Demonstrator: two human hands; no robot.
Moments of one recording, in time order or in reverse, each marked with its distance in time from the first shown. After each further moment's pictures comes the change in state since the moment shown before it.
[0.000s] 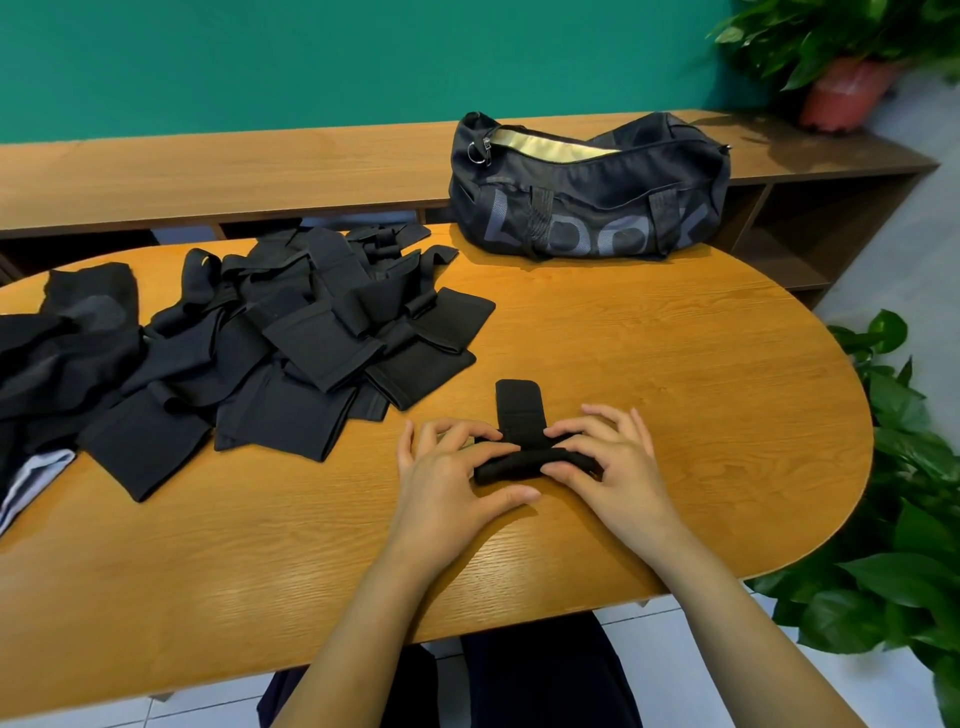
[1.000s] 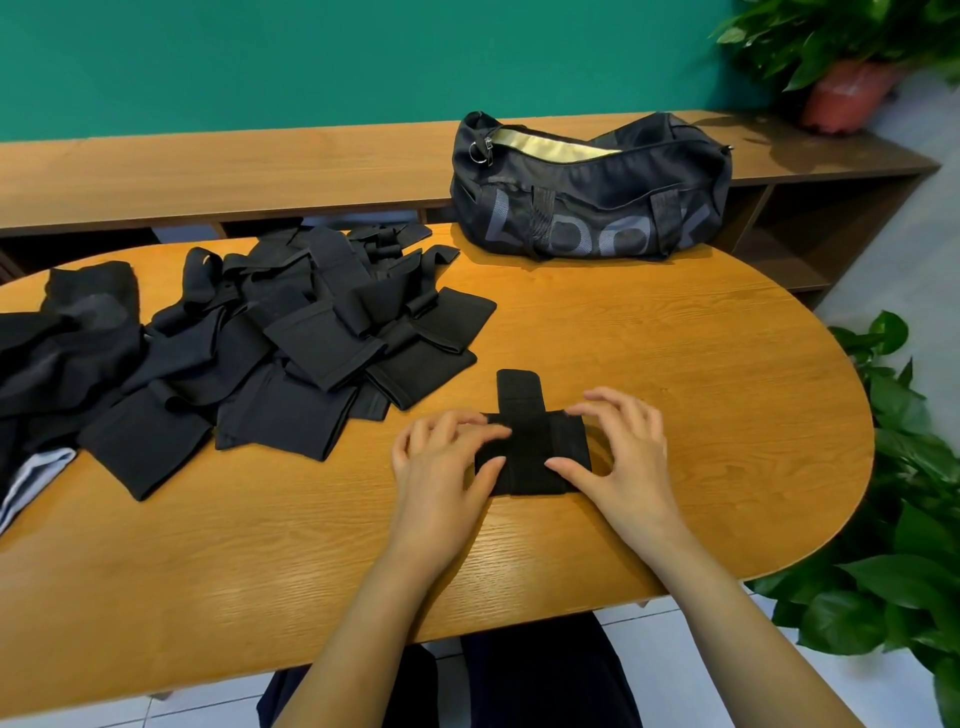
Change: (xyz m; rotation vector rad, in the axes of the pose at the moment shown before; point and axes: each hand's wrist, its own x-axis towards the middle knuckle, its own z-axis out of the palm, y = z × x) left_hand 0.001 0.001 0.000 0.035 0.086 -0.052; right_hand 0.001 -0.007 -0.002 -0.054 0.116 0.088
